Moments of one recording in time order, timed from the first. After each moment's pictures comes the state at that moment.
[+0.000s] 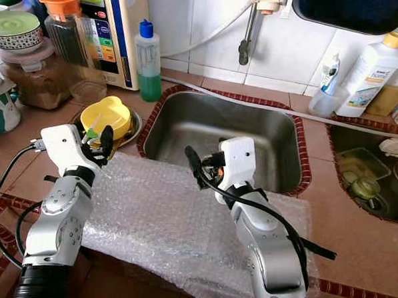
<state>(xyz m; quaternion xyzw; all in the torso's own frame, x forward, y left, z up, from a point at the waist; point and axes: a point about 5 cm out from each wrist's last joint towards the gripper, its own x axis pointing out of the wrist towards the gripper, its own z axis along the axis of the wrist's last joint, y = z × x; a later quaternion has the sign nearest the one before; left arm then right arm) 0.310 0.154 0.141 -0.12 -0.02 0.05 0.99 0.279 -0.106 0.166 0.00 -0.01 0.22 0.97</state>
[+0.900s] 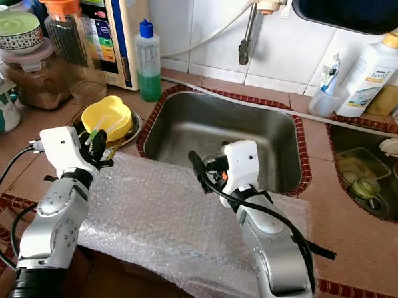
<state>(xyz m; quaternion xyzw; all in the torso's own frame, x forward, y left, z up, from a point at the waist) 0.304 0.159 0.144 -0.10 -0.01 0.02 1.00 0.278 -0.114 0.162 -0.02 0.00 0.23 0.97</state>
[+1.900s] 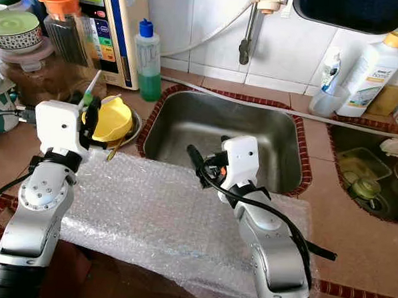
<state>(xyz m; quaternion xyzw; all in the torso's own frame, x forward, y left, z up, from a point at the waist) 0.304 0.149 0.211 0.05 -0.18 -0.04 0.98 0.285 -0.108 0.171 0.05 -0.01 0.22 0.97</state>
